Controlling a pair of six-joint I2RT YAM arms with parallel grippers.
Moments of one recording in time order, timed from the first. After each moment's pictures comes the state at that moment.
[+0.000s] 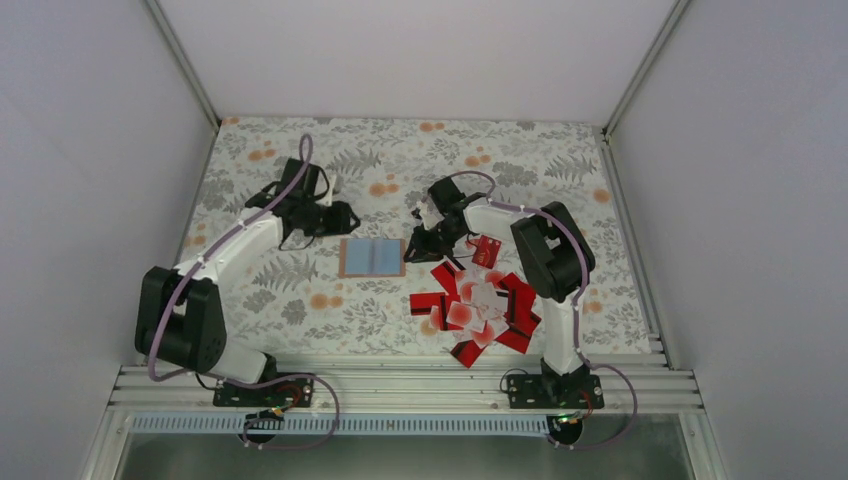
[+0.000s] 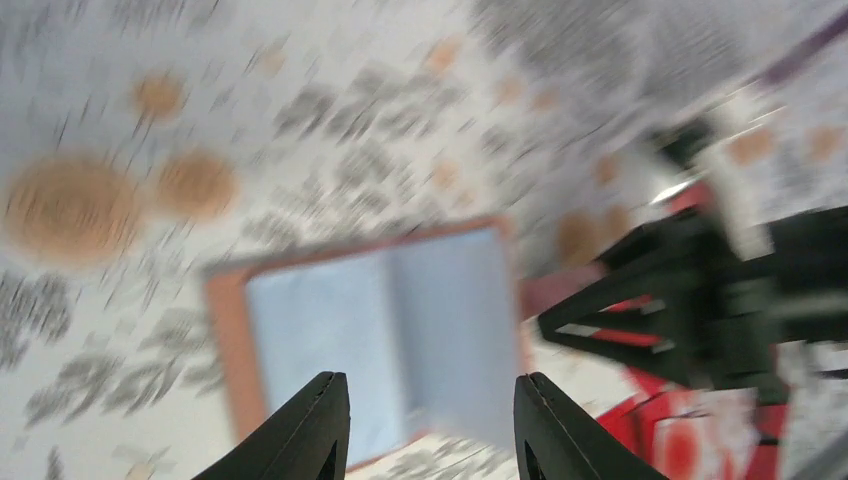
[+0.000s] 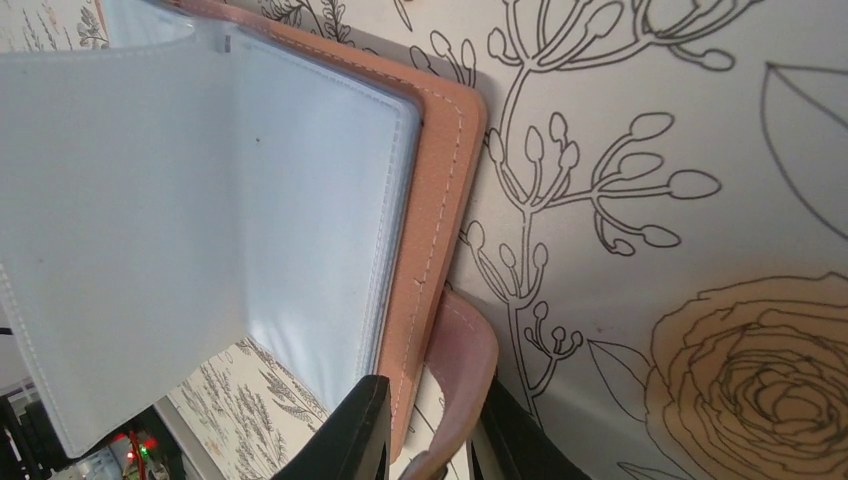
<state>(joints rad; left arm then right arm) -0.29 1.45 1.06 -0.54 0.41 -0.38 0.56 2.06 1.31 -0.53 -0.65 0.39</state>
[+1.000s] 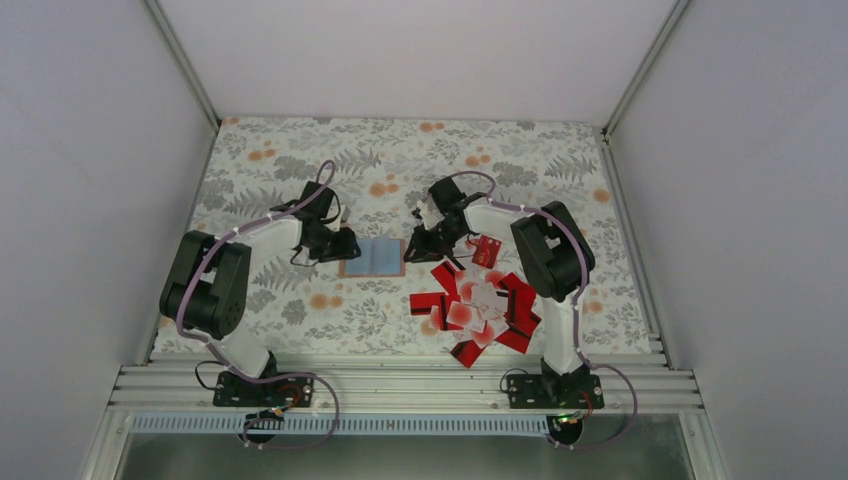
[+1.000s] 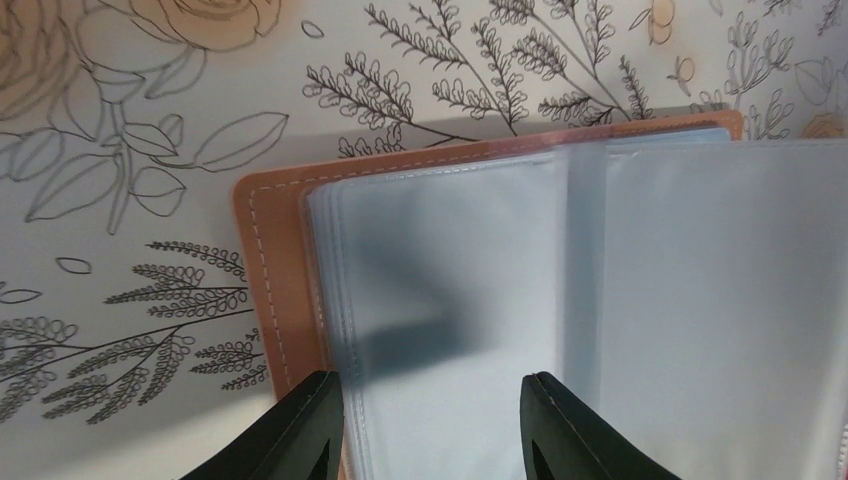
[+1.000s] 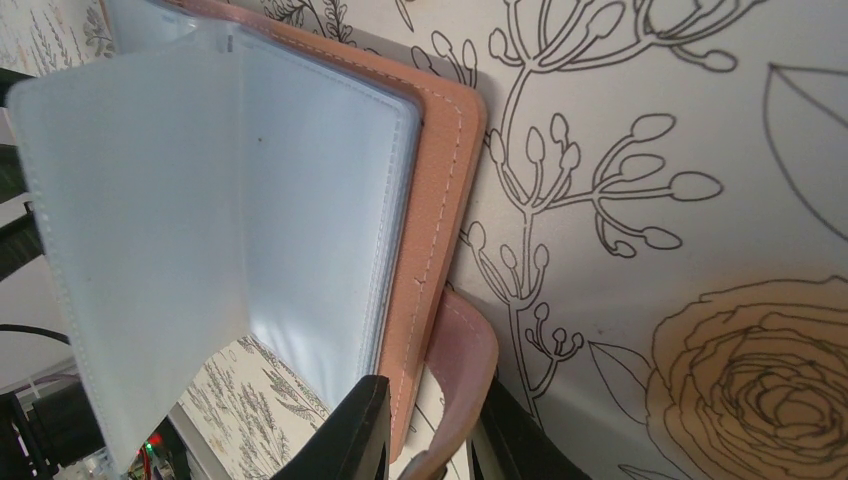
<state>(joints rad) -0.30 1.66 0.92 -0.49 0.34 -0.35 0.55 2.07 1.31 -0.53 -0.66 0.39</state>
